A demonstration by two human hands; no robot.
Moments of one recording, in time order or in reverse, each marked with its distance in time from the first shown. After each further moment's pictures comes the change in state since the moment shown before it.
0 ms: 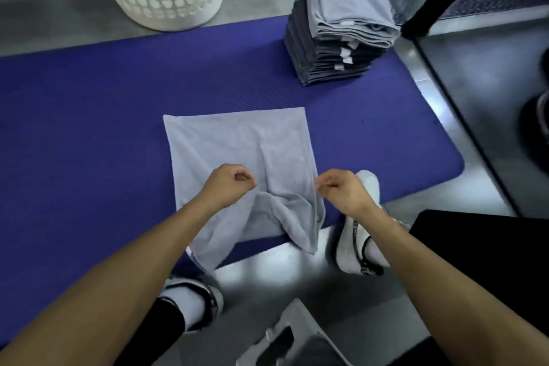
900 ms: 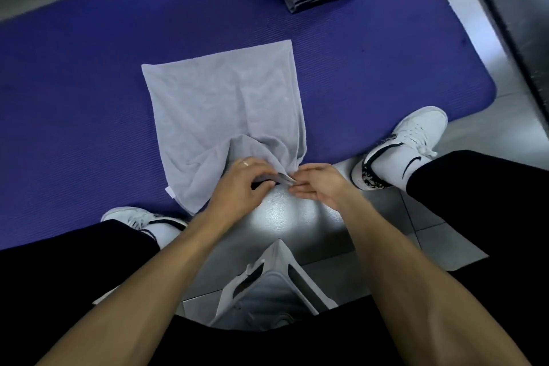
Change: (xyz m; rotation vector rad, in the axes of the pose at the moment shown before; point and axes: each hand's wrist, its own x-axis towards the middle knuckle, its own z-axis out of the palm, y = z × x) left_hand -0.071 0.007 0.131 0.339 0.085 0.383; right_hand -0.026 0.093 0.024 0.742 -0.425 0.430
